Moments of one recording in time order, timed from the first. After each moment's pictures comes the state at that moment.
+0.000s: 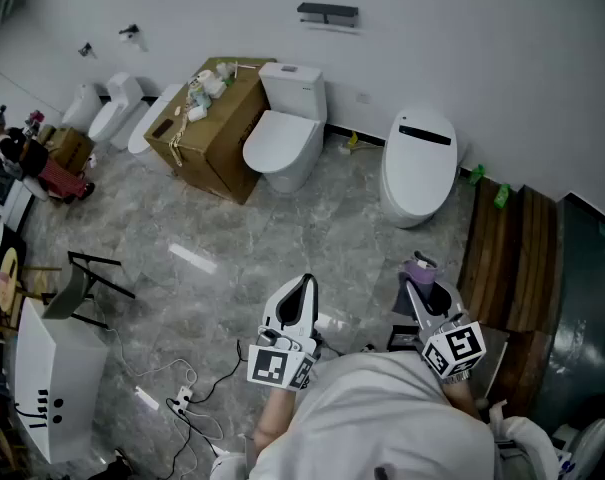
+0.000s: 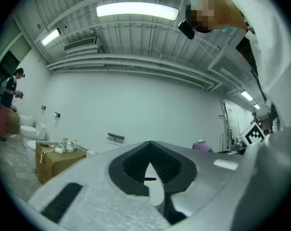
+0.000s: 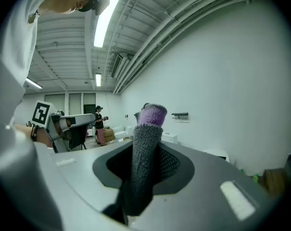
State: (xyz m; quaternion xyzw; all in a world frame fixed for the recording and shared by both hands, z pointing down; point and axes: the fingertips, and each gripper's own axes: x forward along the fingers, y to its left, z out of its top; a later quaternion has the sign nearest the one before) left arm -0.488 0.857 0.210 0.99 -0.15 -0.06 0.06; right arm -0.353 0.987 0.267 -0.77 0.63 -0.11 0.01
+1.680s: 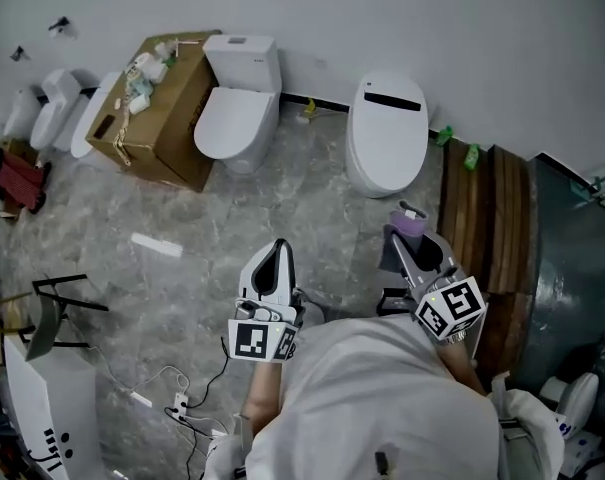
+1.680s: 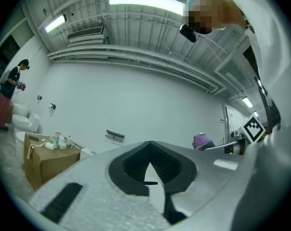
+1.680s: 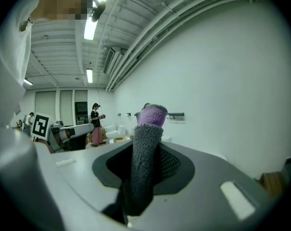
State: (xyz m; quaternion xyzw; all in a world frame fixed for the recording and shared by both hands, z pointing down) left arm -0.406 0.719 0.242 0.98 -0.13 -0.08 0.09; right arm -0.268 0.860 0.261 -0.79 0.61 -0.10 -0.01
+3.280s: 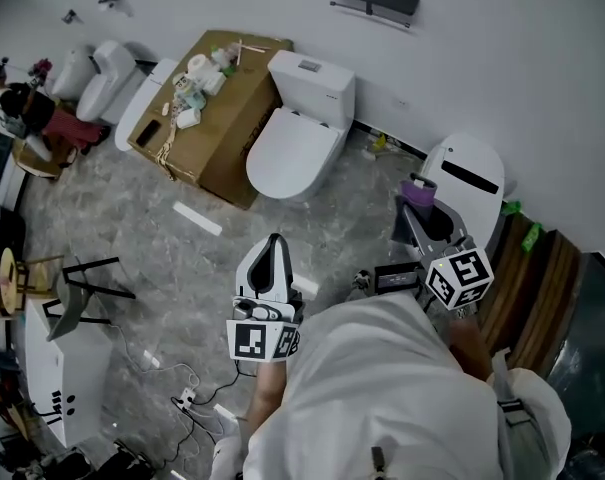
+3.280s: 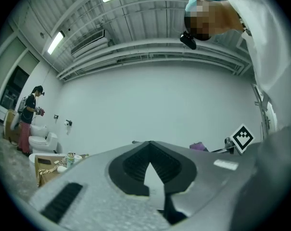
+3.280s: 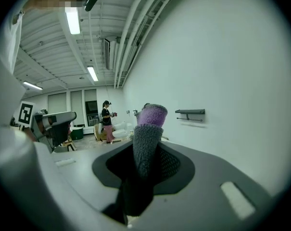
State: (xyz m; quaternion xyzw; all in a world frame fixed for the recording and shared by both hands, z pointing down) left arm -0.199 0.416 0.209 0.96 -0.27 -0.08 0.04; right arm 0.020 0.500 0.273 -0.72 0.68 -0.13 -0.02
